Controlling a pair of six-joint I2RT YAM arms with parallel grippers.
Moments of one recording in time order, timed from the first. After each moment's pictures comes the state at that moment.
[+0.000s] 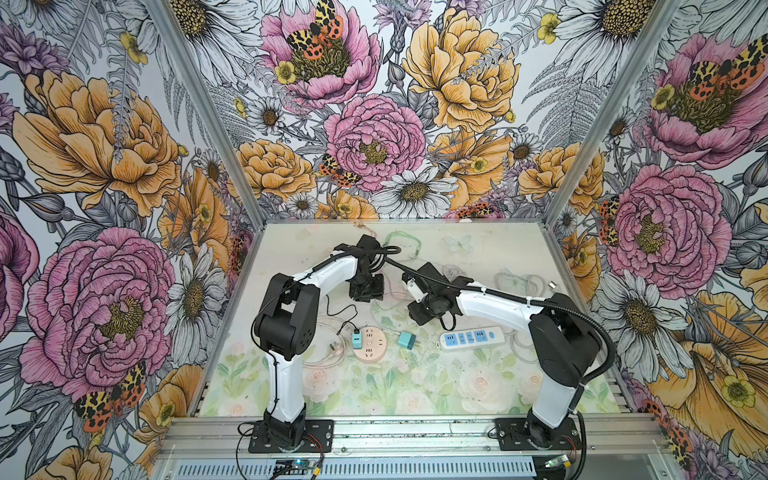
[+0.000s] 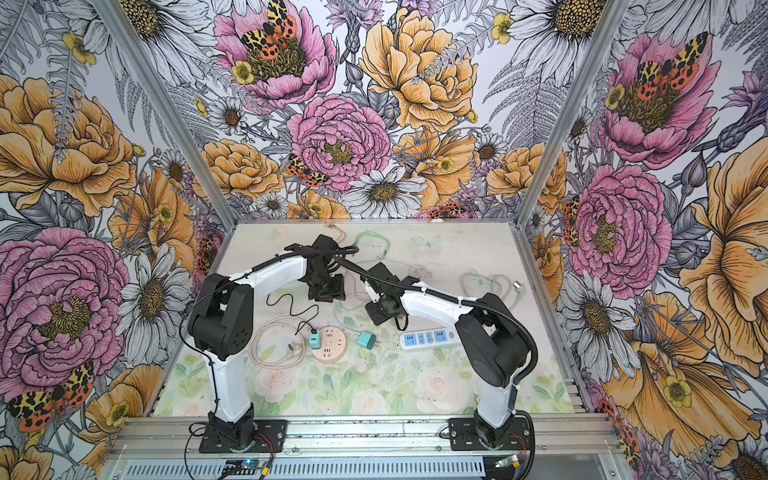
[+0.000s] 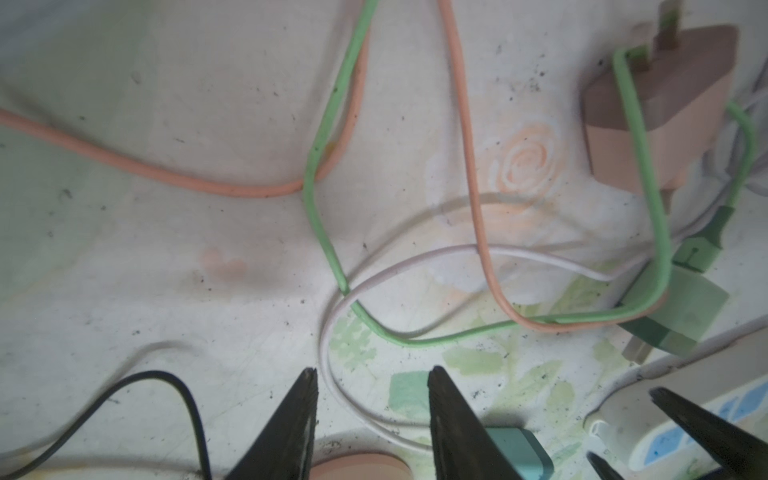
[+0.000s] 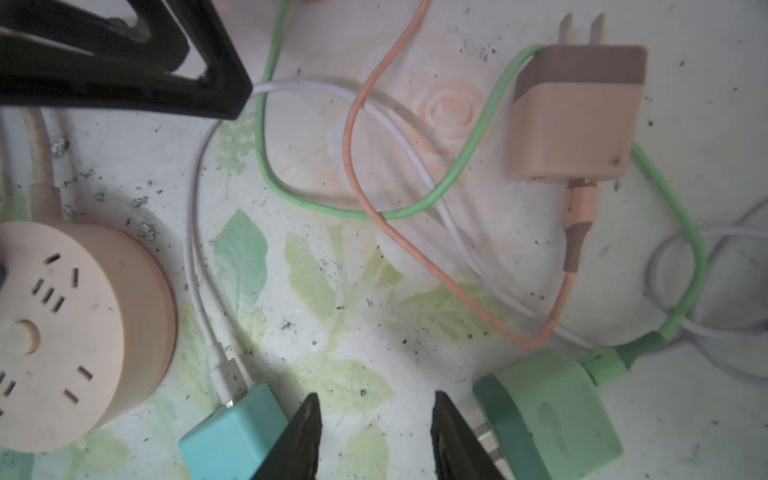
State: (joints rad) left arm -0.42 1.95 1.48 -0.87 0.19 -0.43; right arm 0.70 1.83 1.24 -0.54 -0.05 0.09
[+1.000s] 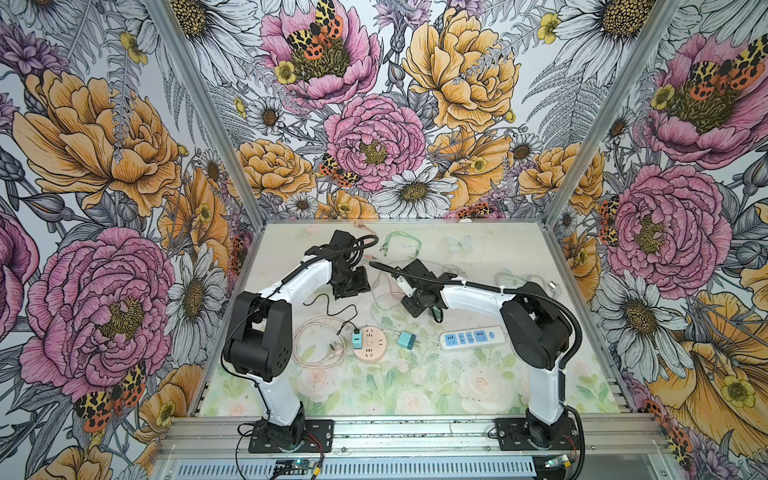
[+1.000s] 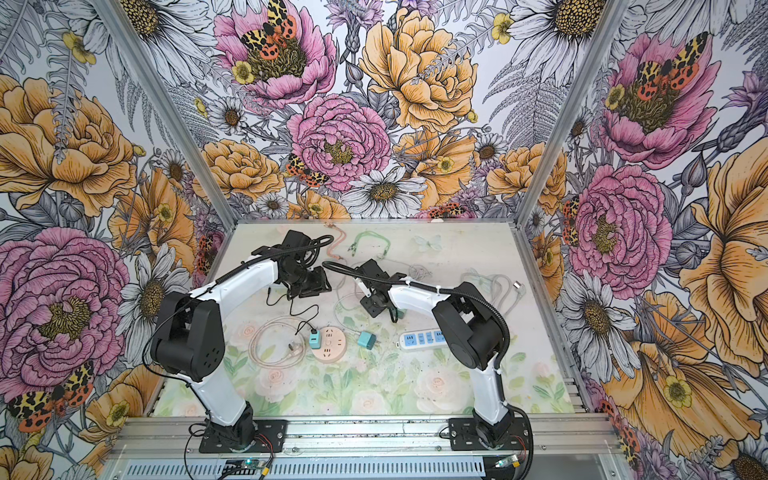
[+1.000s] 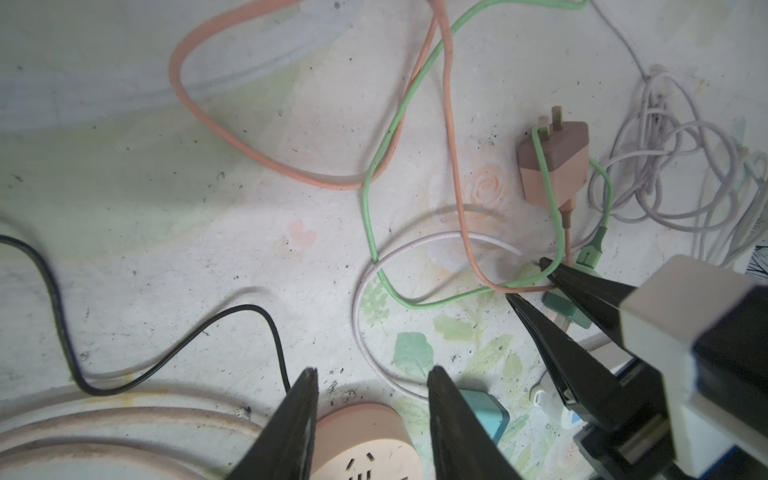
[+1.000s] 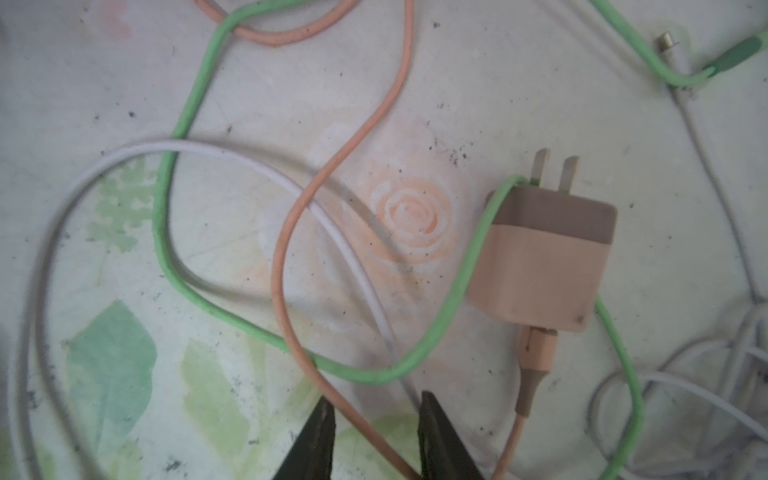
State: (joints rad) left arm -0.30 1.76 1.33 -0.78 0.26 -0.45; right arm 0.70 1.99 1.35 -0.45 0.09 -0.09
